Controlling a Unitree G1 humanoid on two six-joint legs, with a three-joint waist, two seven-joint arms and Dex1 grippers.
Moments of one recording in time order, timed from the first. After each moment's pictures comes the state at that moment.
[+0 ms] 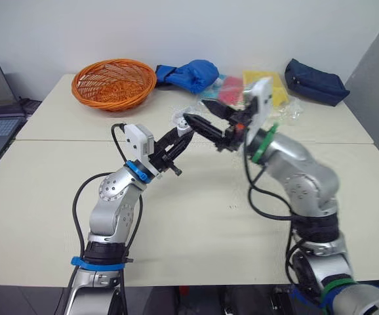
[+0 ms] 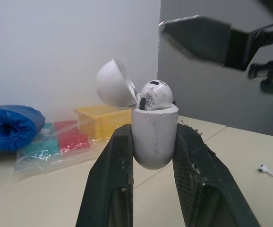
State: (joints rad) left arm -0.42 0.28 0.05 -0.07 -0.44 0.10 -0.69; right arm -0.74 -0.26 0.00 -0.32 0.61 0.75 0.53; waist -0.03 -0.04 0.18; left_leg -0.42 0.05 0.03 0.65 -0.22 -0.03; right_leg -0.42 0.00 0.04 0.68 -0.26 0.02
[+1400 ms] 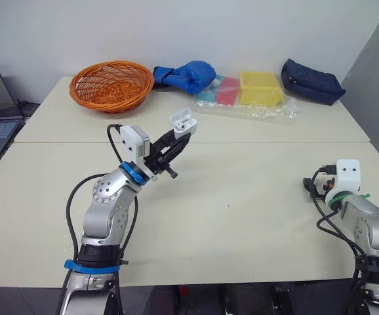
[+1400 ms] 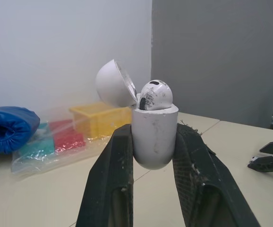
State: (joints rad) left arm -0.39 0.31 0.07 -0.10 -0.44 0.12 -0.71; right arm -0.26 -0.49 -0.29 -0.01 0.26 0.76 0.16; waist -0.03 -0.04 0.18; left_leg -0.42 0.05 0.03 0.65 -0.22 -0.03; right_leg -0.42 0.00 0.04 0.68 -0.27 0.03
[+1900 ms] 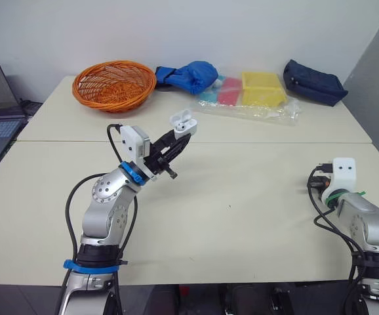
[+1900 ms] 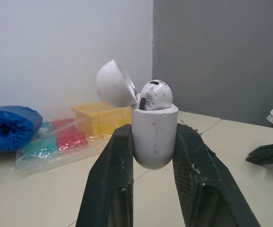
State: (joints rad) left arm -0.40 0.31 0.07 -0.09 -0.44 0.12 -0.72; right arm -0.29 -0.49 -0.29 0.03 0.26 0.75 0.19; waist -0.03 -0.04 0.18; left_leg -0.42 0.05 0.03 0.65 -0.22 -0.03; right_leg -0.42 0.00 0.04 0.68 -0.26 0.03
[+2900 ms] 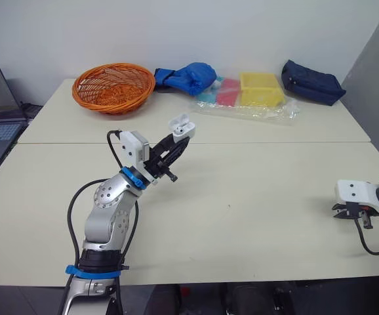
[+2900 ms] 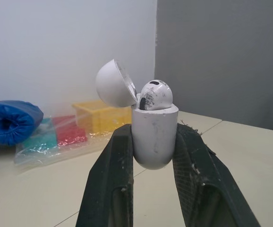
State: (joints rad) left arm -0.36 0.29 0.07 -0.11 -0.44 0.10 -0.69; right arm -0.40 -1.18 0.21 0.39 -0.10 -0.05 1.34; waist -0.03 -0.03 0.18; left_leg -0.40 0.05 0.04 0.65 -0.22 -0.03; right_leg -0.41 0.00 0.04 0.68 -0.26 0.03
